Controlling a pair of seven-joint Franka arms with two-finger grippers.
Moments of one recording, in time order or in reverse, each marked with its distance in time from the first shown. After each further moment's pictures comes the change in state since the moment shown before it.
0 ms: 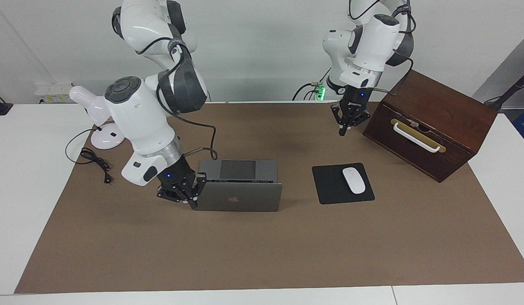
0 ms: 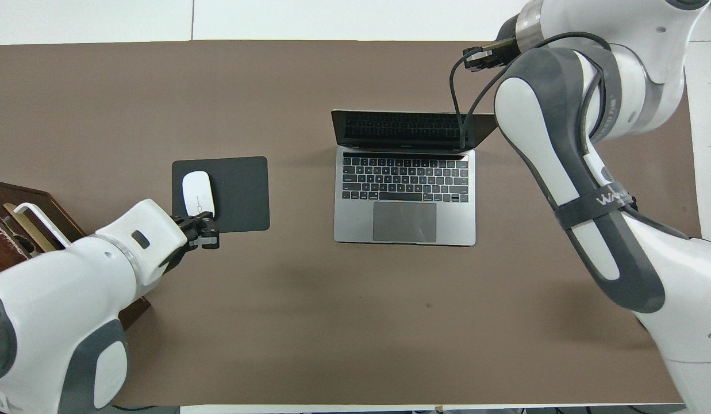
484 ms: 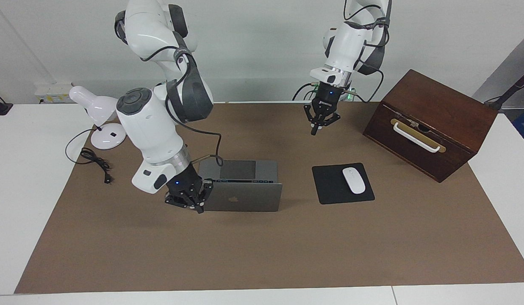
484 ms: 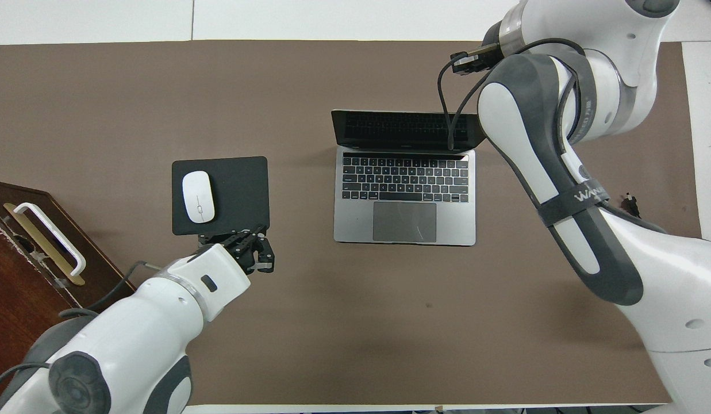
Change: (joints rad) left arm -0.182 0.040 0.001 -0.135 0.000 0.340 -0.037; right arm 0.014 0.024 0.003 0.003 -0.003 0.013 0.000
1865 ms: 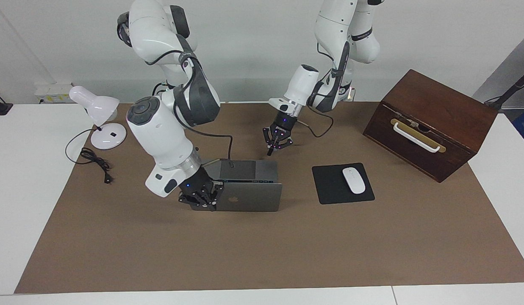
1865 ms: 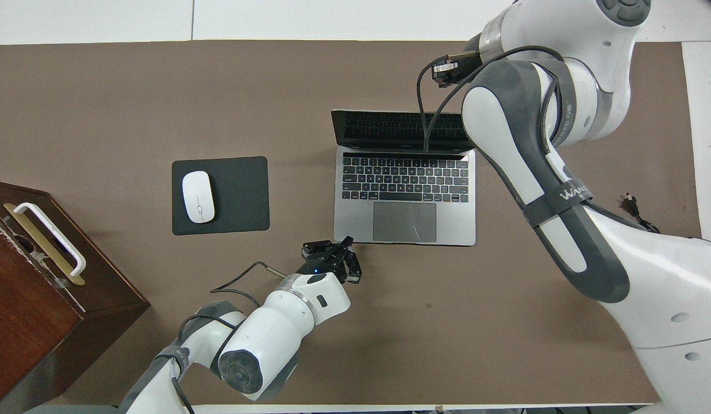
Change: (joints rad) left arm -0.231 0.526 0.002 0.033 0.000 0.630 -0.047; right arm 0.017 0.012 0.012 -0.022 0.079 0.005 0.129
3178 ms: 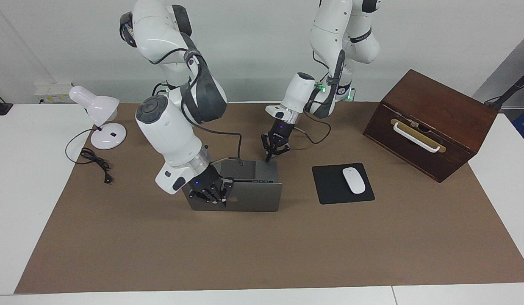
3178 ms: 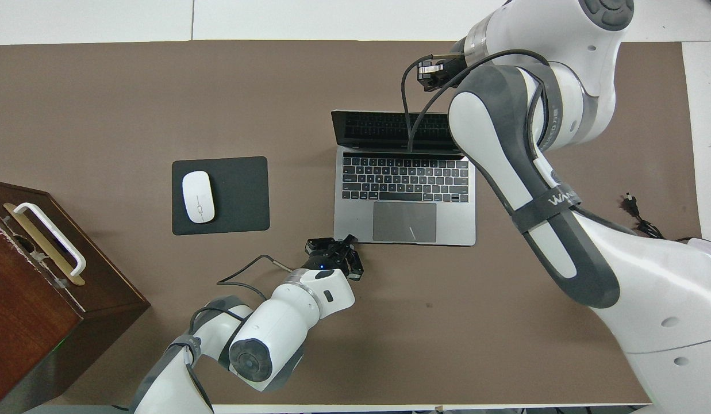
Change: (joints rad) left arm -0.004 0.066 0.008 0.031 0.000 0.007 0.073; right arm 0.025 0.000 0.001 -0.003 0.022 0.002 0.058
